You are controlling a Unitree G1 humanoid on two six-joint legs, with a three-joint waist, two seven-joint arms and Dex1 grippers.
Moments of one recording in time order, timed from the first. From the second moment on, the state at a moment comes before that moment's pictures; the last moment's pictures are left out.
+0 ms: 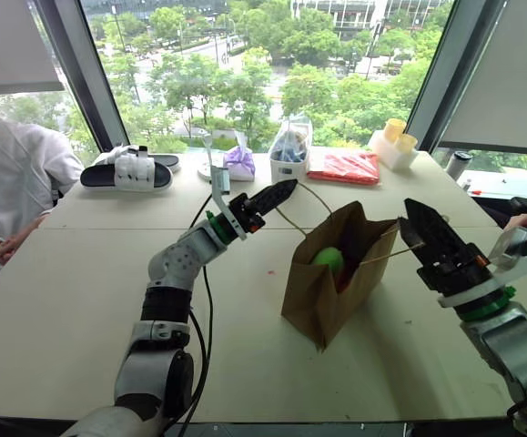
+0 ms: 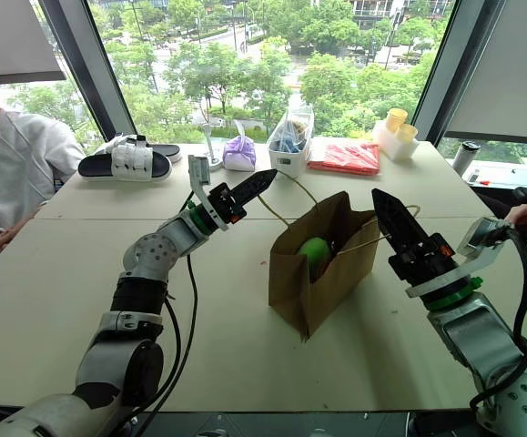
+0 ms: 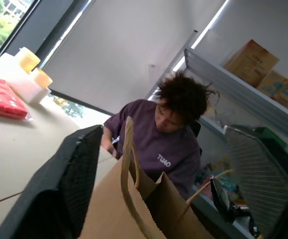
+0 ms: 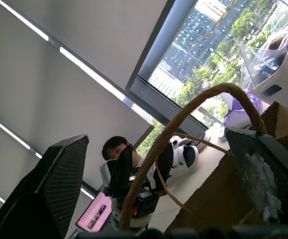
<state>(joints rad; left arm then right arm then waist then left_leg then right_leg) -0.89 0.07 0.22 0.39 -0.80 0.66 -0.75 -0.02 -0.51 -0.48 -0.52 1.73 0.59 0.09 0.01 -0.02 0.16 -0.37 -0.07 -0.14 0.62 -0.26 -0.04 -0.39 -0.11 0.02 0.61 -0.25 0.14</state>
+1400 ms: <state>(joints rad) -0.50 0.33 -0.25 -0.16 -0.56 0.58 -0.96 0.21 -0.64 -0.30 -0.59 1.43 0.72 0.27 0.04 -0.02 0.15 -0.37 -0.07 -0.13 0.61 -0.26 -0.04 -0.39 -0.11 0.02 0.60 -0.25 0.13</state>
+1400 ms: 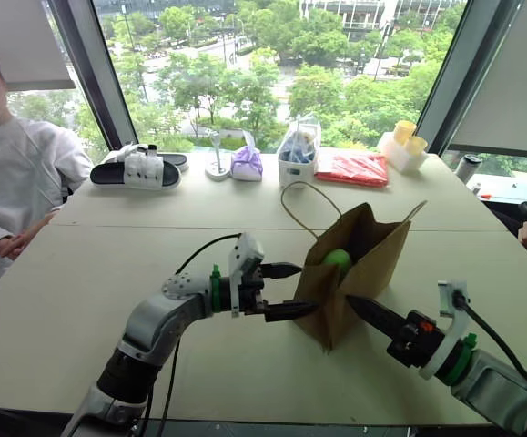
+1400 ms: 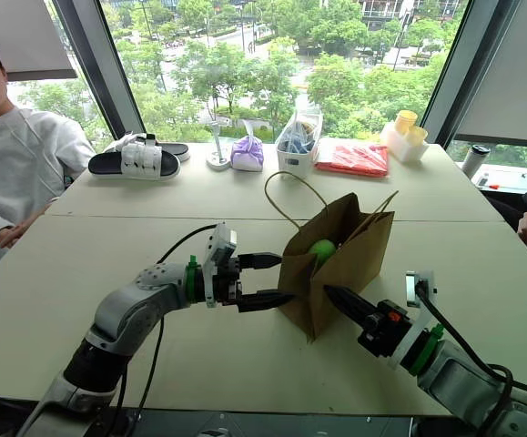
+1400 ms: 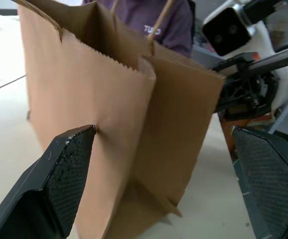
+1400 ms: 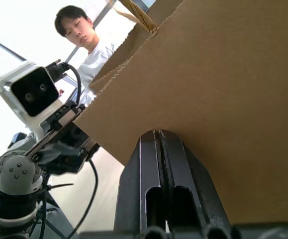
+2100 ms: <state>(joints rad) -0.56 0.20 -0.36 -0.03 -0.36 0.48 -0.91 0.18 -0.59 -0.26 -0.59 1.42 0.71 0.24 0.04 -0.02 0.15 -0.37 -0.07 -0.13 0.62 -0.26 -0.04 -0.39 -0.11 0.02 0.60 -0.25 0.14</state>
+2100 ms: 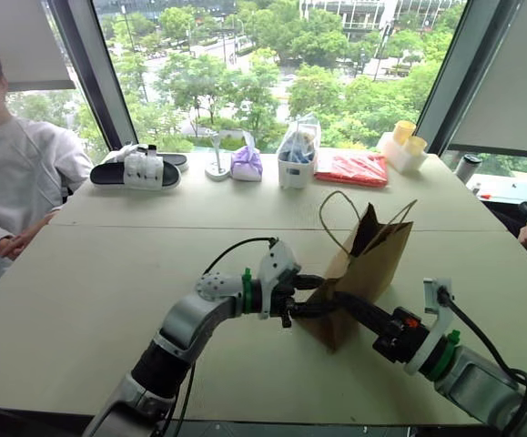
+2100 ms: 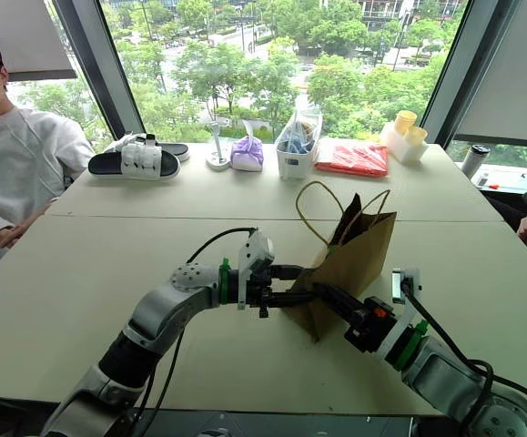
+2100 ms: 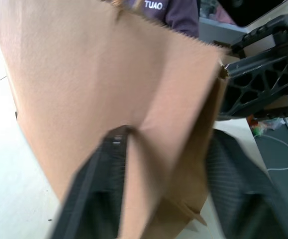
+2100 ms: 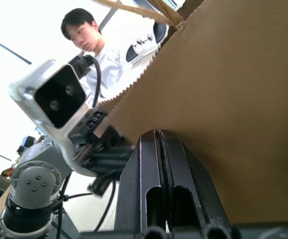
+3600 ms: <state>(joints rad) -1.11 0.17 -0.18 1.14 -0.14 -0.38 -1.36 0.48 -0.54 -0.39 -0.60 1.37 0.68 0.45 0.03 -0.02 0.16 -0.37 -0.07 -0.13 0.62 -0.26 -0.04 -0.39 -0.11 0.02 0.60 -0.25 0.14</state>
